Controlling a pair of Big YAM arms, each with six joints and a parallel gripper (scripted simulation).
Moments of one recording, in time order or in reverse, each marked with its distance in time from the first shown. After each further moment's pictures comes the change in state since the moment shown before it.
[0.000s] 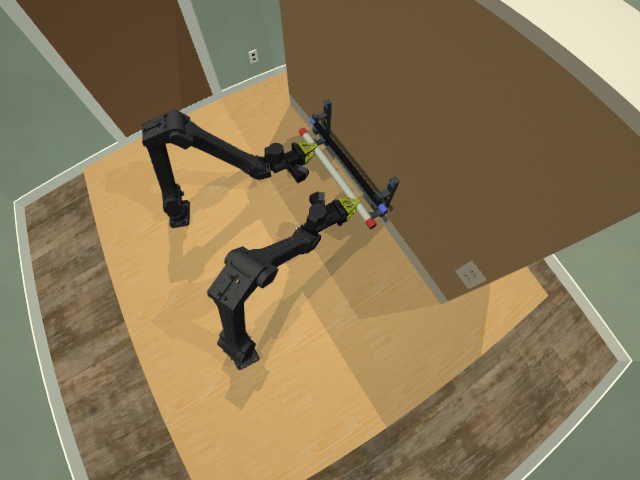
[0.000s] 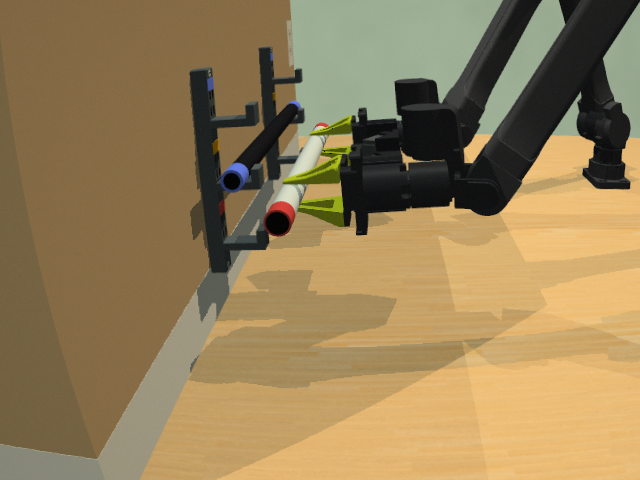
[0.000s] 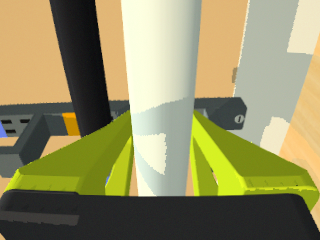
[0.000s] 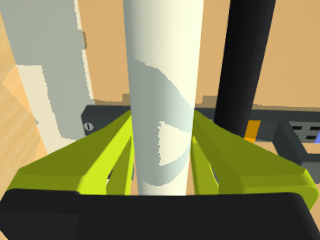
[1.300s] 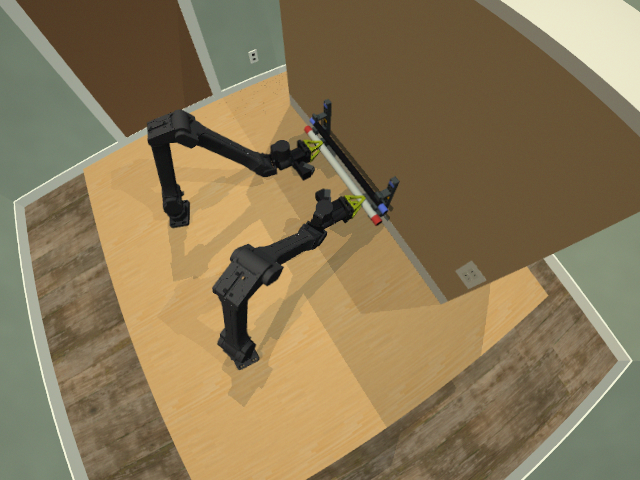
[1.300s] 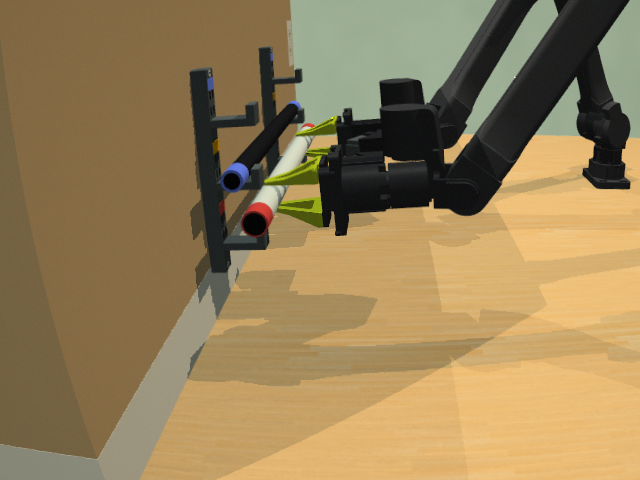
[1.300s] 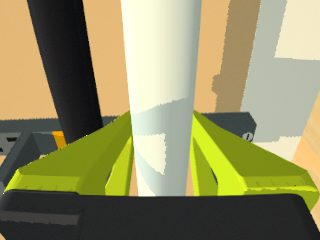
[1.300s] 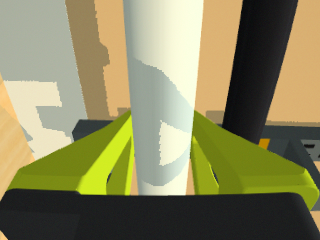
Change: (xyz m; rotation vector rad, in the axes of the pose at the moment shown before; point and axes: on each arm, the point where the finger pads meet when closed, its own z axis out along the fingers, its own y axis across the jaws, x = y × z) left arm 0.000 0.001 0.025 0.002 0.001 0.000; right arm 0.000 -0.001 0.025 -0.004 0.001 -0.001
